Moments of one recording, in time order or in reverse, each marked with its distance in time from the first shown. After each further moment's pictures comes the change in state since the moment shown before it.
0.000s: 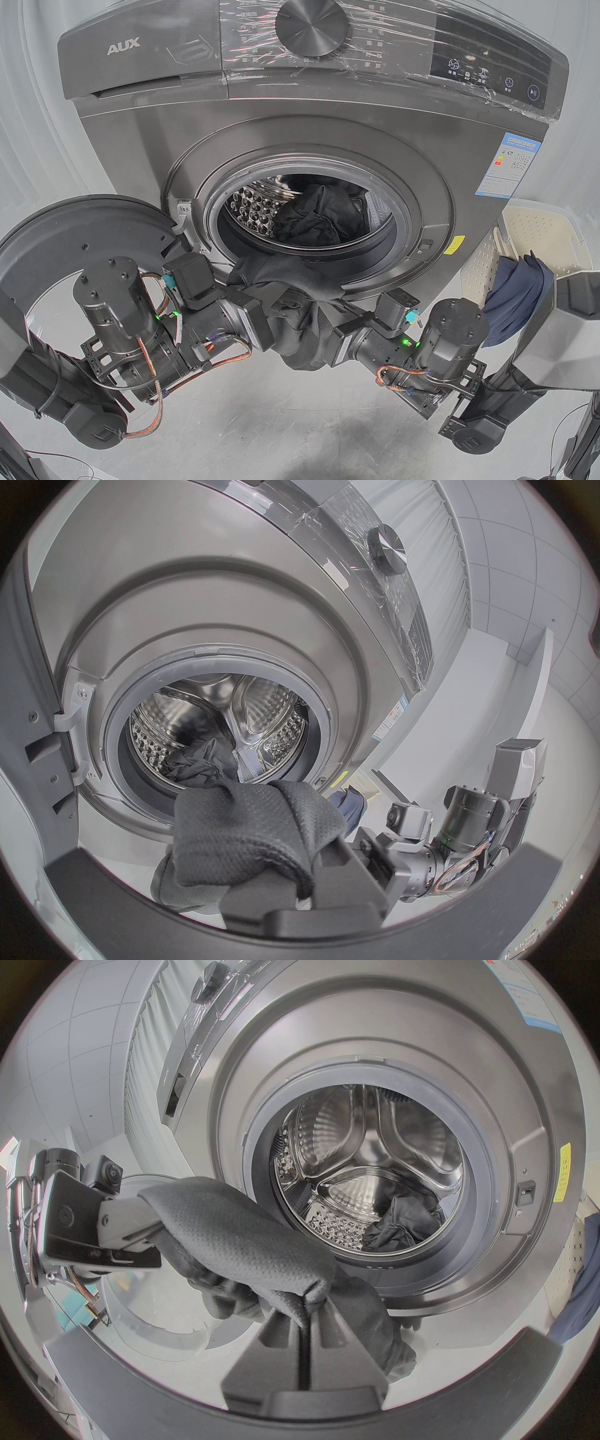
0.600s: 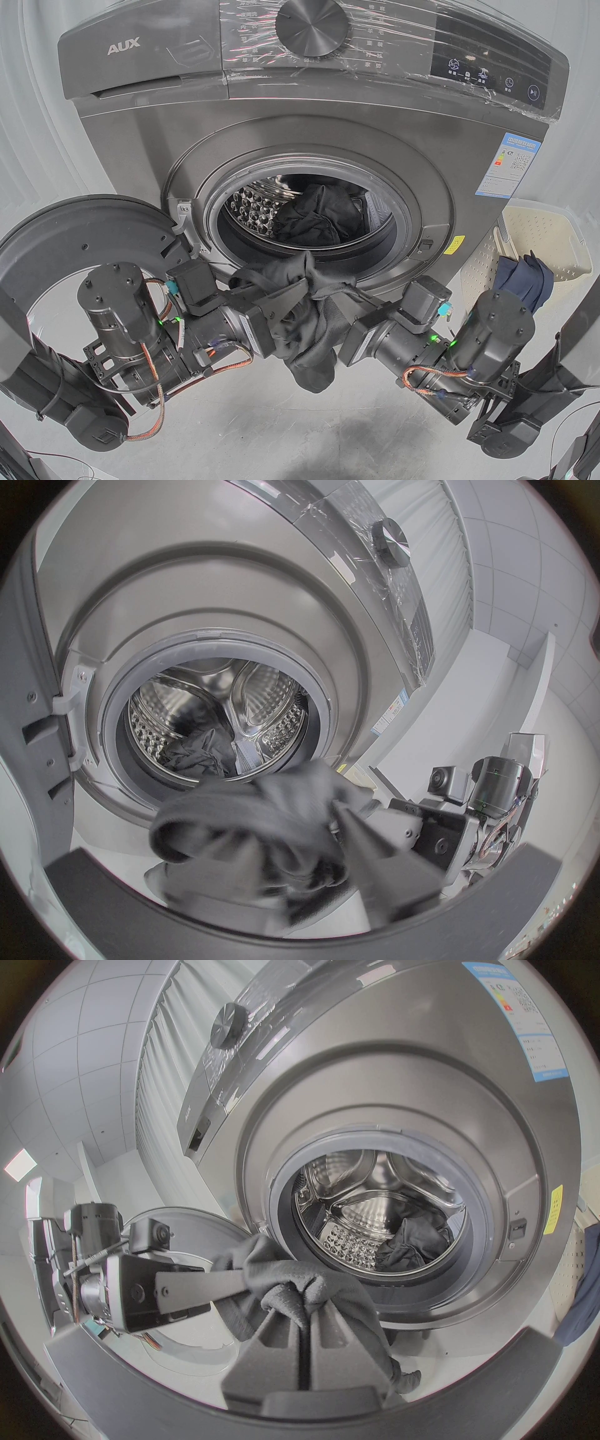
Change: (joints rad) left arm -0.003 0.008 0.013 0.005 -0.012 -0.023; right arm 0.044 -0.141 0.063 -0.003 -0.003 0.008
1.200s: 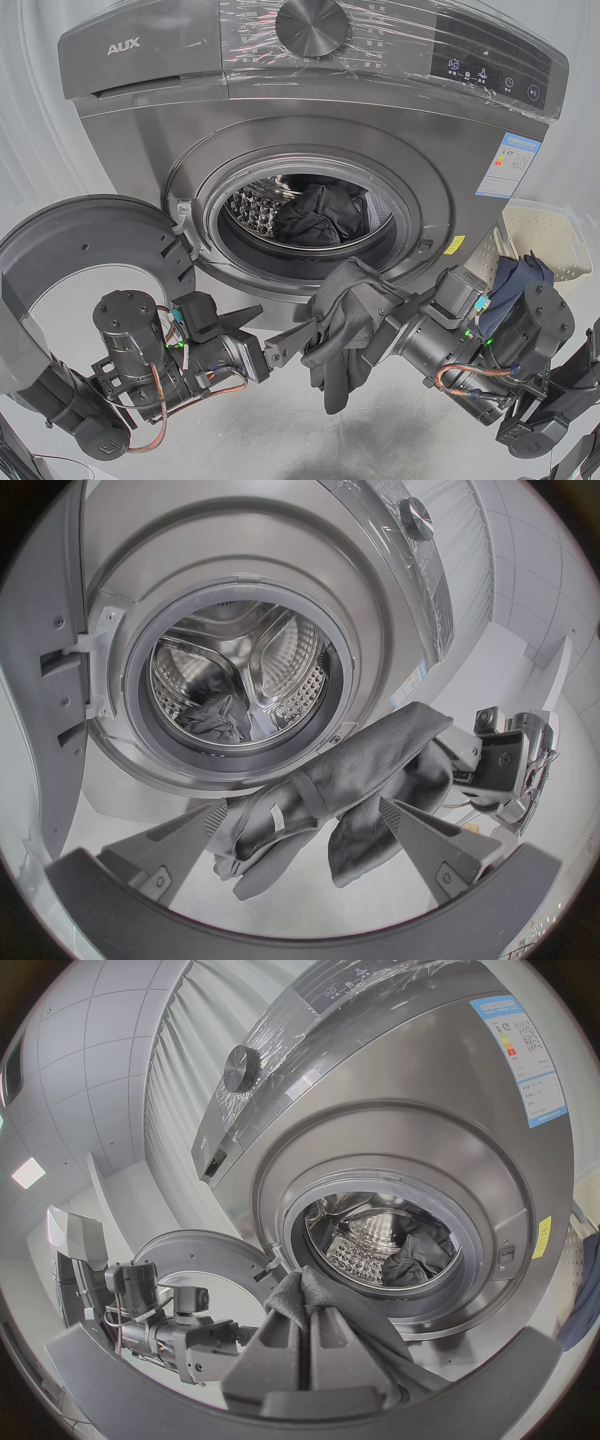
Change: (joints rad) left arm 0.013 0.046 0.094 -0.016 0.005 -0.033; right arm 0.012 -0.120 0.060 0.000 0.017 0.001
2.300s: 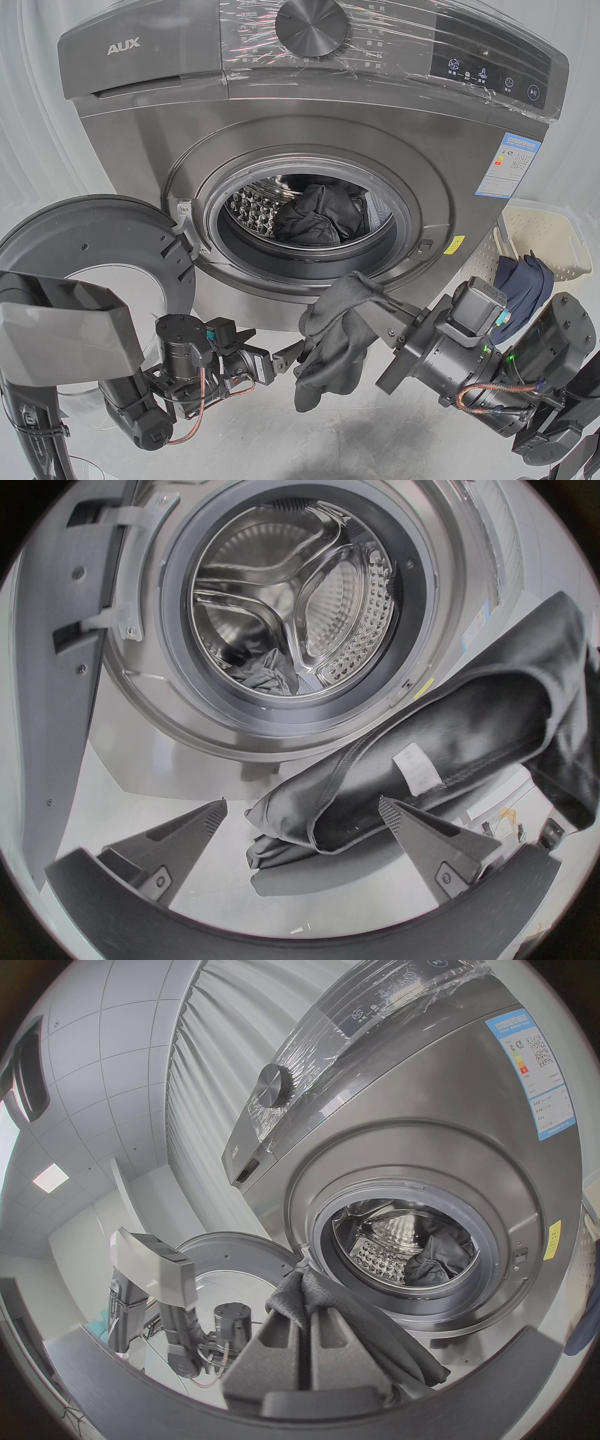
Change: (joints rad) left arm 0.093 0.351 -0.058 -0.130 0.047 0.071; right arm 0.040 -0.064 0.073 -0.032 0.086 0.001
